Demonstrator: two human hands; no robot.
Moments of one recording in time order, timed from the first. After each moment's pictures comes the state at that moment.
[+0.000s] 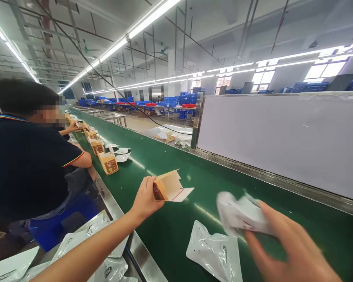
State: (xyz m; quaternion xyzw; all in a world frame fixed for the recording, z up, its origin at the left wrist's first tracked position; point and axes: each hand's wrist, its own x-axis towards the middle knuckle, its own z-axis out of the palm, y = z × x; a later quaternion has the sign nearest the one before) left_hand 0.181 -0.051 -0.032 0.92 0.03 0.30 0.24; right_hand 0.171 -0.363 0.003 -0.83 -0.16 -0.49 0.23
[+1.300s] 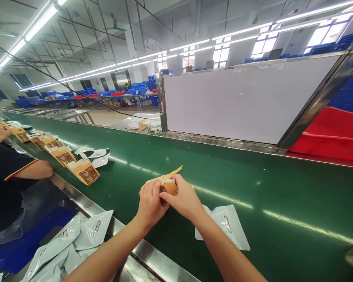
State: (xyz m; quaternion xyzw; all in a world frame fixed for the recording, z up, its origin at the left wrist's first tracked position) left_hand 0.161 -0.158 -0.062 0.89 -0.15 0.41 0.10; right_hand 0.178 -0.300 -0.006 -0.77 -0.15 0.04 0.62
